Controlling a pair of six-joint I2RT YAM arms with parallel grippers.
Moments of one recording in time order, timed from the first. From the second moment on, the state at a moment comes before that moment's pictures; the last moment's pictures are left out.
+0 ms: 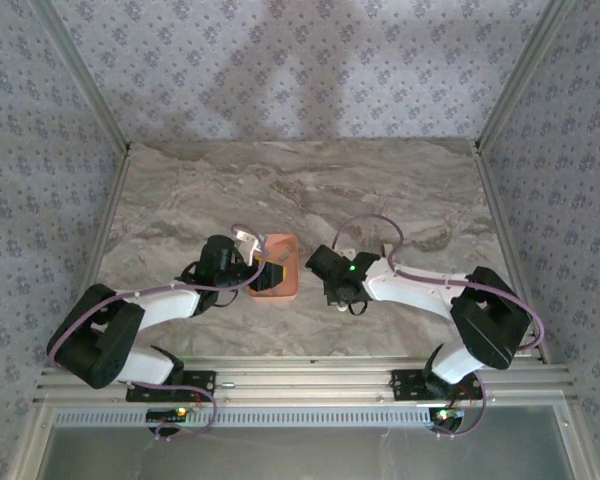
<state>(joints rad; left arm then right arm) -0.54 1.38 0.44 0.41 0.48 -0.41 0.92 1.53 0.92 -0.71 0.27 0.79</state>
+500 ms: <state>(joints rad) -0.54 1.38 0.44 0.41 0.48 -0.41 0.92 1.56 0.93 -0.71 0.27 0.78</state>
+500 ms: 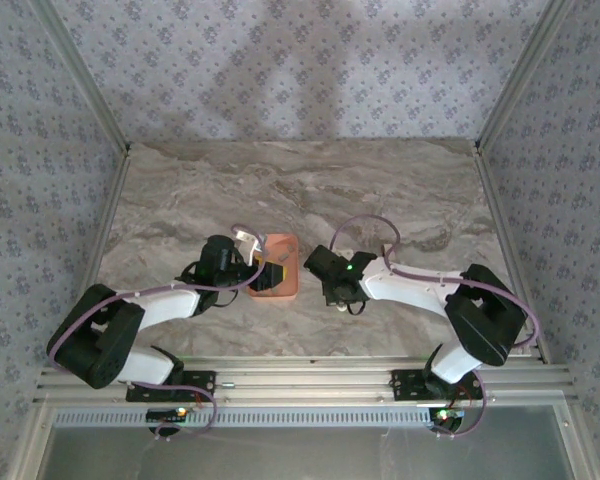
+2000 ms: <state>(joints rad) -0.54 1.37 0.44 0.40 0.48 -0.41 0.92 1.56 0.92 -0.70 0.26 0.76</state>
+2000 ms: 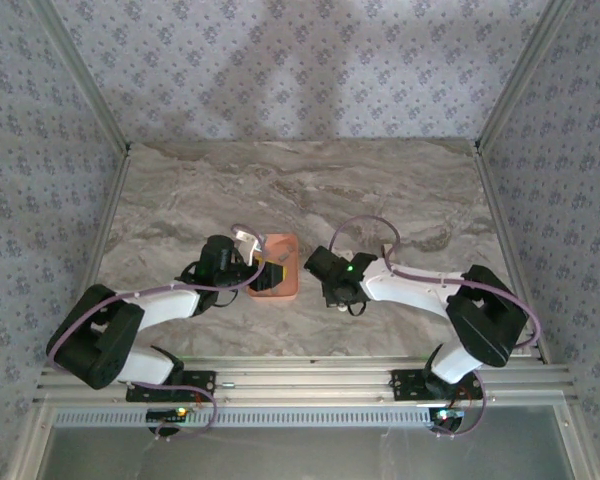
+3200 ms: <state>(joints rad) -0.54 1.37 0.44 0.39 0.48 -0.41 0.84 1.43 0.87 -0.66 0.19 0.75</state>
